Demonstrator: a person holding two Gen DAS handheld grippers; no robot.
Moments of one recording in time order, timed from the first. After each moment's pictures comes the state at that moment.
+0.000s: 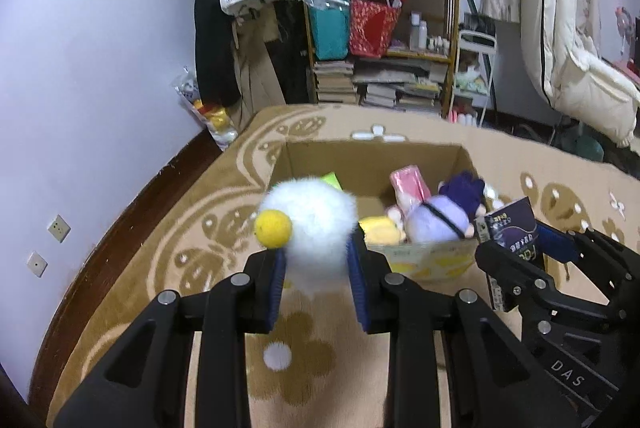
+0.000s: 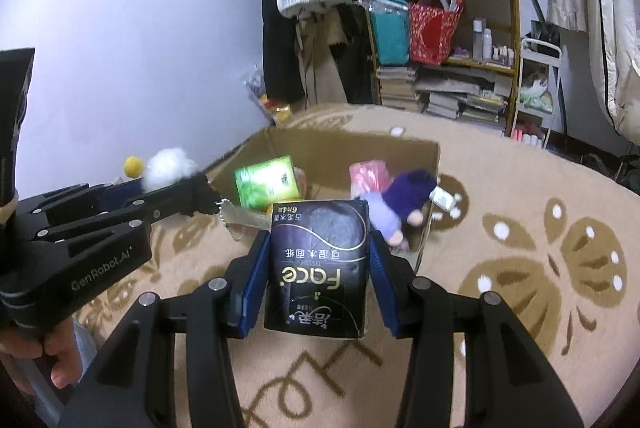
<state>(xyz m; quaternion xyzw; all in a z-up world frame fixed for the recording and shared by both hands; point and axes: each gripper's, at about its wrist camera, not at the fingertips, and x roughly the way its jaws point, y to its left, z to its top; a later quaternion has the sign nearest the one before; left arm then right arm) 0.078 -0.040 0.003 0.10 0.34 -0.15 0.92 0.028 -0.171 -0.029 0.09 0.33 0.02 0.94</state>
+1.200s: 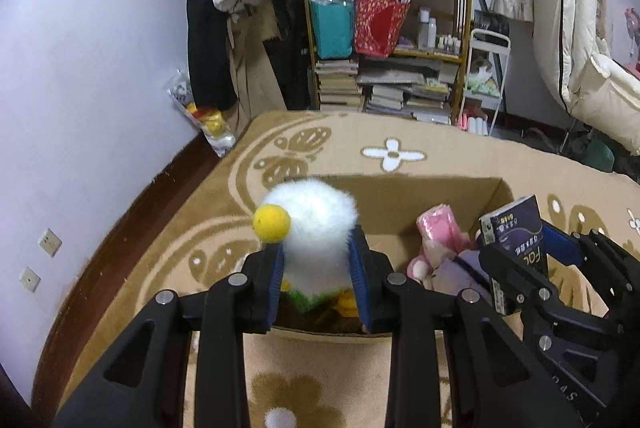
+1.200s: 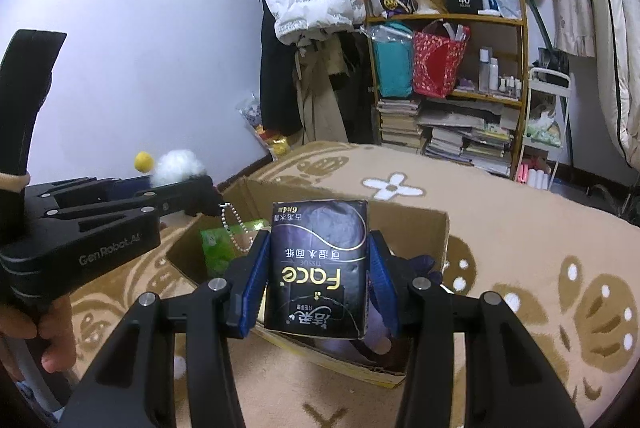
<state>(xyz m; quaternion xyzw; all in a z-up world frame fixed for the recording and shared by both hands) 0.164 -0.062 -0.023 0.10 0.36 -0.14 0.92 0.101 -0.188 -0.049 0.08 0.29 0.02 0.95</state>
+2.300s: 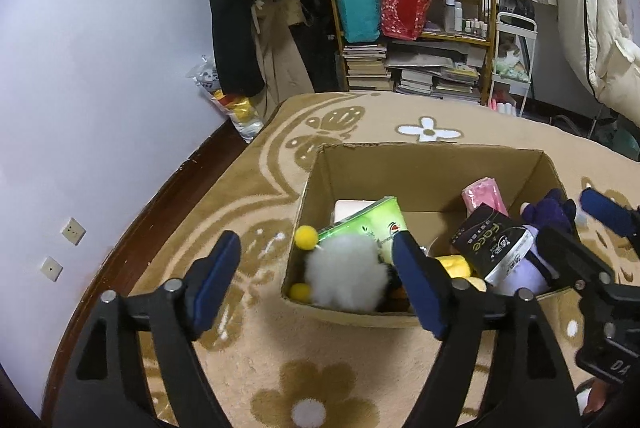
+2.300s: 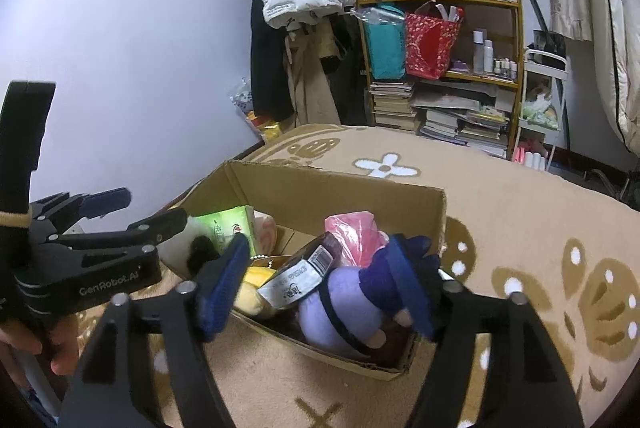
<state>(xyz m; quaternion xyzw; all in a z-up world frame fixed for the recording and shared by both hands) 0.164 -0.046 -0.044 0.13 0.36 -0.09 0.92 0.102 -0.195 -0.057 0.09 0.31 0.00 0.95</state>
